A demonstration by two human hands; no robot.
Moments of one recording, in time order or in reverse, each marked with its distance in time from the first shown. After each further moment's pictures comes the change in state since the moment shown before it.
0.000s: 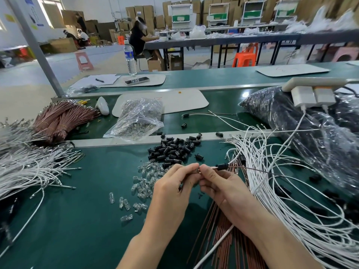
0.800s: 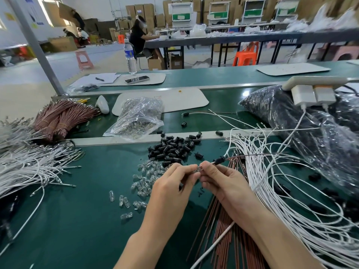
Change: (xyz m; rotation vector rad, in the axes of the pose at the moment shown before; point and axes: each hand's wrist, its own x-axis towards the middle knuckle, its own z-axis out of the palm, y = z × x) left_hand 0.000 0.000 -0.002 0.109 -0.005 0.040; right_hand -0.001 -0.003 0.001 -0.014 0.017 -0.037
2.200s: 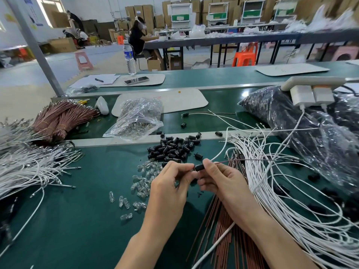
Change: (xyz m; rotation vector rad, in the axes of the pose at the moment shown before) left_hand -0.001 -0.005 0.003 -0.116 0.068 -0.053; right_hand -0.001 0.004 0.002 -0.206 0.032 -0.133
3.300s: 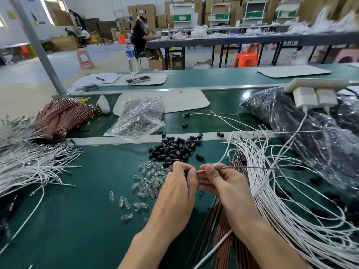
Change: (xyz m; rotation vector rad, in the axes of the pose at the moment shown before) left_hand -0.004 -0.004 0.005 0.059 -0.229 -0.145; right_hand -0.006 -0.001 0.012 -0.007 0.114 -0.038
